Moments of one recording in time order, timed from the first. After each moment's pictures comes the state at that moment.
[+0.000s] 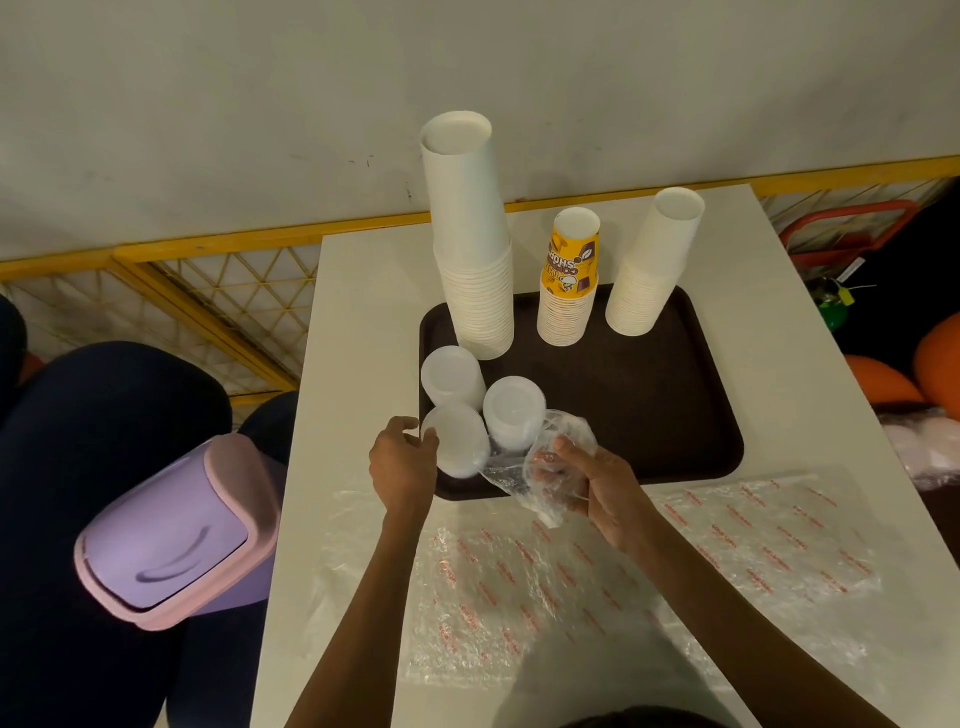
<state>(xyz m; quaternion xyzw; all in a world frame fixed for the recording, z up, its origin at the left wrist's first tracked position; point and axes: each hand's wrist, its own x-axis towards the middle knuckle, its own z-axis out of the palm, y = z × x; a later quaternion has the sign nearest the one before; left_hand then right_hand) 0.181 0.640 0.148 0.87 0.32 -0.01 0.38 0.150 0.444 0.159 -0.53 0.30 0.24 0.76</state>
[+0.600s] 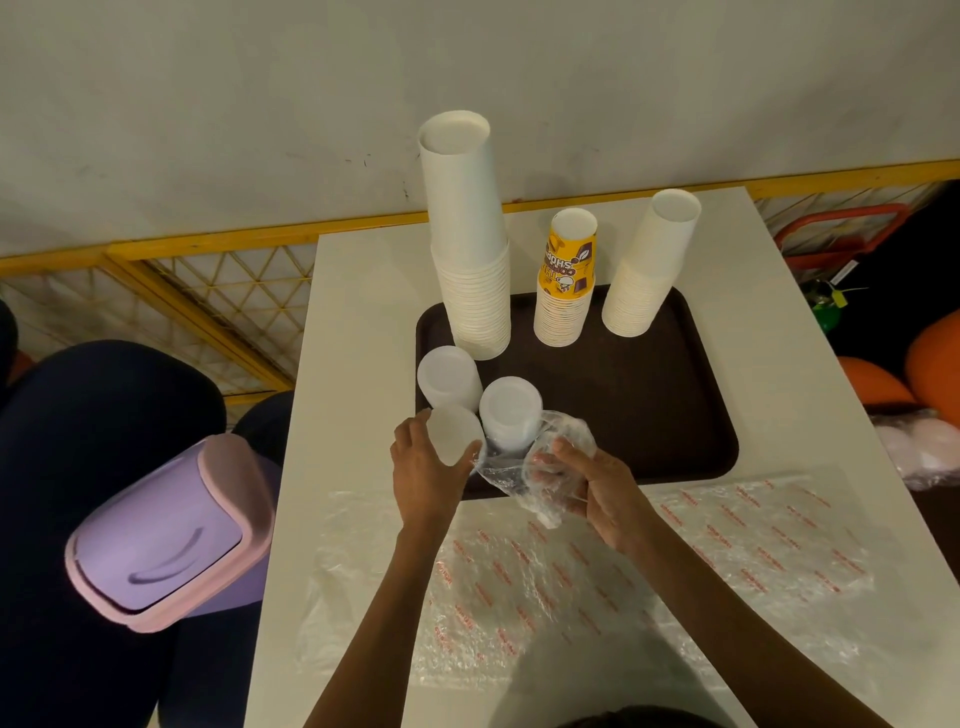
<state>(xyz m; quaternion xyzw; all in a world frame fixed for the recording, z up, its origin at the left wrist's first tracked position) 0.165 0.624 0.129 0.93 0.18 0.01 0.33 0.149 0.442 0.156 -0.52 0.31 0.24 0.76</state>
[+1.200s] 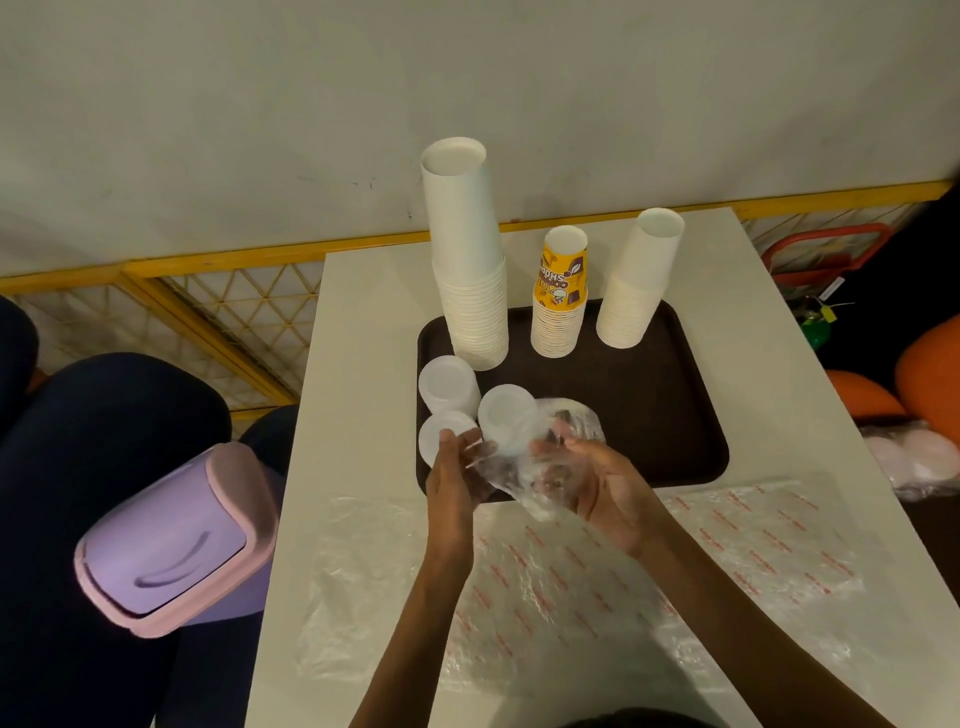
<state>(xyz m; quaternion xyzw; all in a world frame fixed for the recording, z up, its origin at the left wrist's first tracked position) 0.129 0.583 0.192 0.60 0.29 -0.06 0.74 0.142 0.431 0.187 -0.34 0.21 0.28 0.87</state>
